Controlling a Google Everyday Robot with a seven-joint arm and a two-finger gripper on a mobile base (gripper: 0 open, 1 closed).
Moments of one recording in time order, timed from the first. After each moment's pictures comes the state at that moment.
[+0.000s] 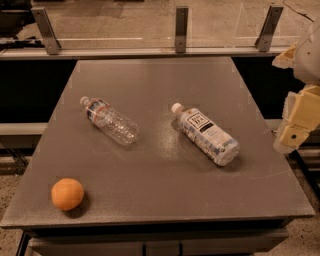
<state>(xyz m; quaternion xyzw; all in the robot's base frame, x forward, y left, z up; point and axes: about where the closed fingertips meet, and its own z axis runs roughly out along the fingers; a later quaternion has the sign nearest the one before) 0.438 -0.216 0.979 -0.60 0.78 -0.04 0.16</state>
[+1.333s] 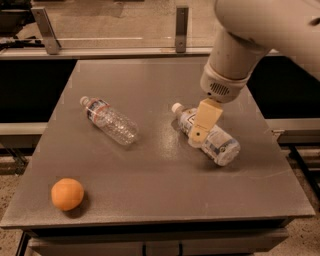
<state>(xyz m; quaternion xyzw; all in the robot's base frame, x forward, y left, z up) 0.518 -0.125 0.883 -0.54 0.83 -0.01 0.11</state>
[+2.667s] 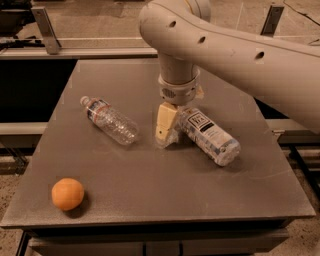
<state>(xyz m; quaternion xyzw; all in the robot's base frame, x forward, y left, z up) 0.562 -0.072 0.830 -0.45 0.89 -0.08 0.02</state>
